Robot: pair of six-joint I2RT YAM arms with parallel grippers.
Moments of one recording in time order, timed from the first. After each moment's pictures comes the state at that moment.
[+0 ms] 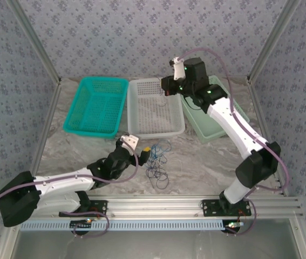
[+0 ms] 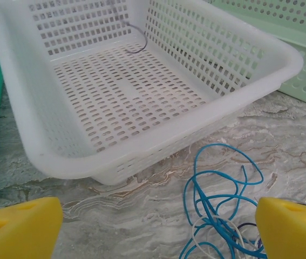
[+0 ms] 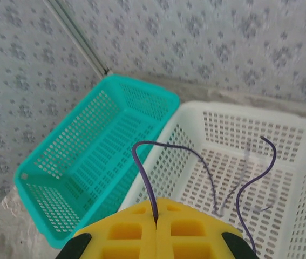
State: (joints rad) left arm -1.02 1.08 0.38 0.28 -0.46 -0.24; right arm 0.49 1.63 1.66 -0.48 -0.25 0.26
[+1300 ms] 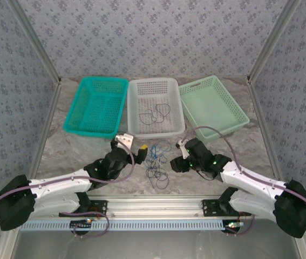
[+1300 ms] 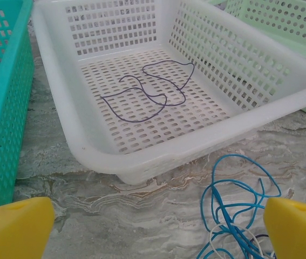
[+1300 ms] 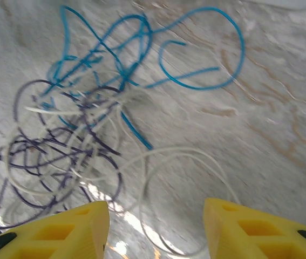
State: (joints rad) left arm -1.01 1.03 0.37 0.26 -0.52 -0.31; right arm 0.79 1.02 0.48 -0.27 -0.11 0.33
